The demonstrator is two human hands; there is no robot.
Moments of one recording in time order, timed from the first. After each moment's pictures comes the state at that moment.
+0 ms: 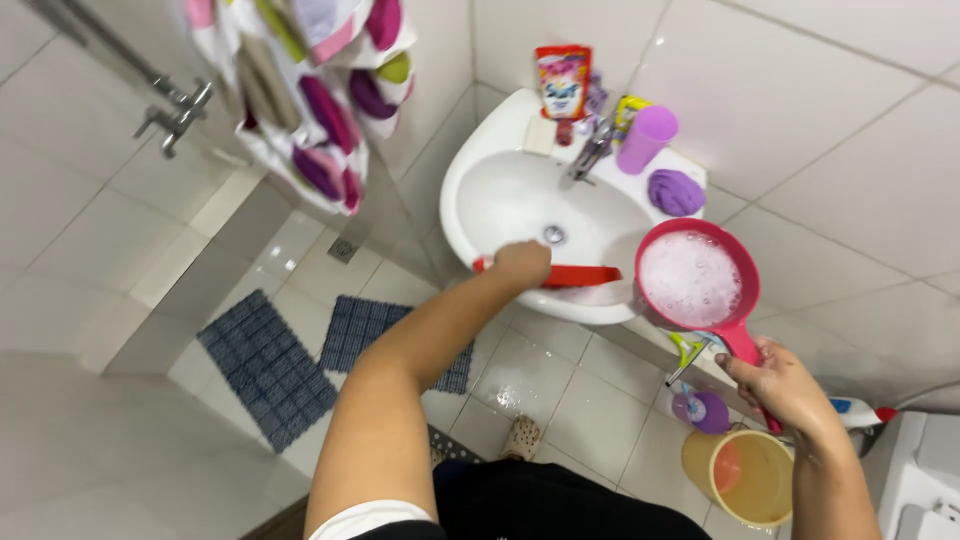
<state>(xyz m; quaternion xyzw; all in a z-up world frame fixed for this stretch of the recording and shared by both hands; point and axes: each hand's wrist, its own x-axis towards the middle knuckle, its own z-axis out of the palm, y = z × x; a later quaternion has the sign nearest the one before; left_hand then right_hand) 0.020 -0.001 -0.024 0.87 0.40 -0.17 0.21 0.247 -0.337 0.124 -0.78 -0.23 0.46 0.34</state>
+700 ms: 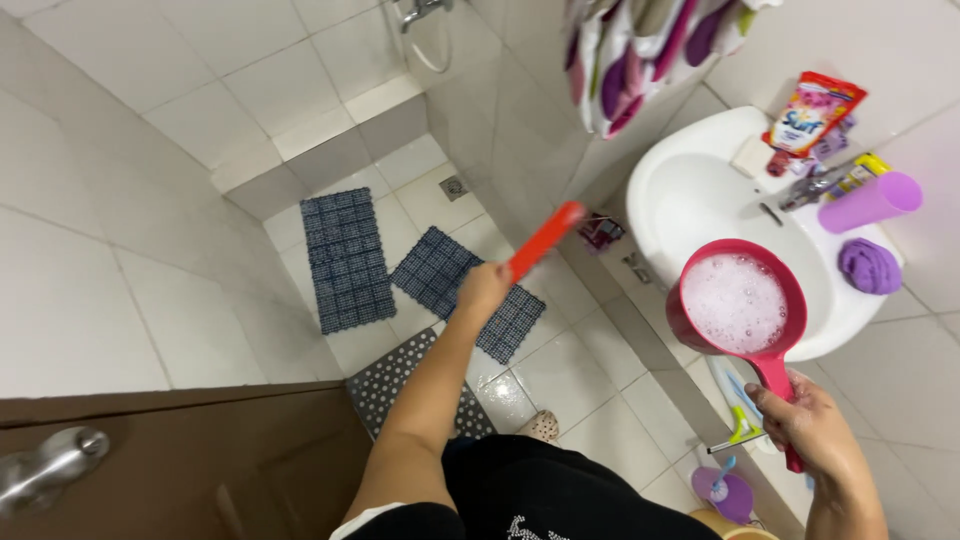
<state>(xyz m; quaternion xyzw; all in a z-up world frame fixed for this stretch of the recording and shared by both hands) -0.315 -0.121 -0.076 0.60 0.68 0.23 0.35 0.106 -0.290 0.129 -0.75 -0.34 0.50 0.27</state>
